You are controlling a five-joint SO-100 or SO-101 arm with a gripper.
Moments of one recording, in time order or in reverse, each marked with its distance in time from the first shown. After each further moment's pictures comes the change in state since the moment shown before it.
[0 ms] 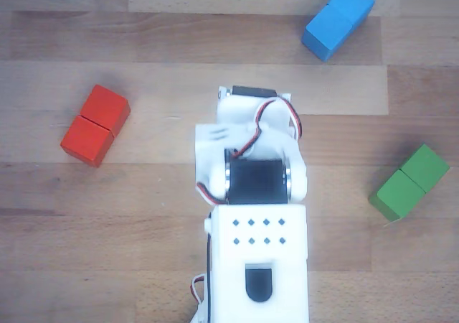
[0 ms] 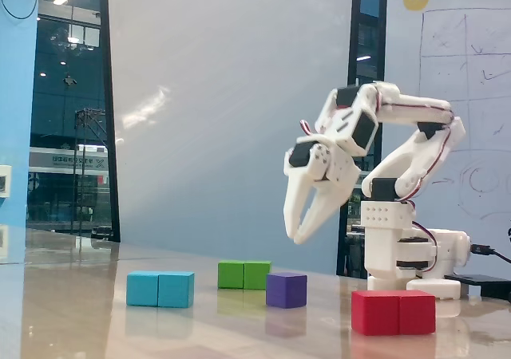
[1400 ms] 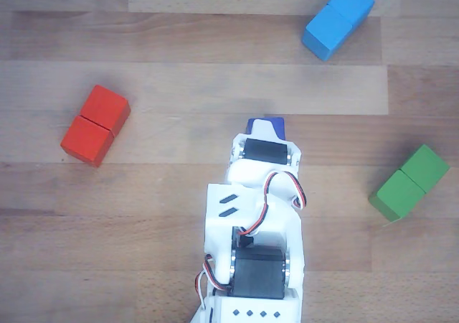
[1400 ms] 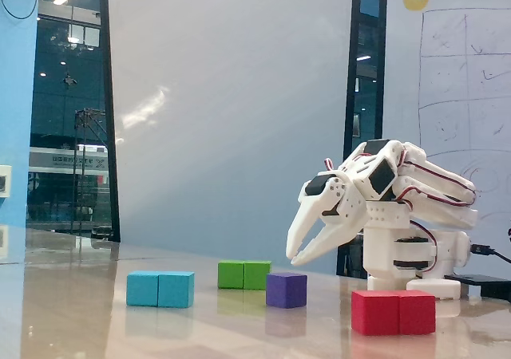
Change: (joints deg) arm 4.2 48.0 30.8 1.2 -1.2
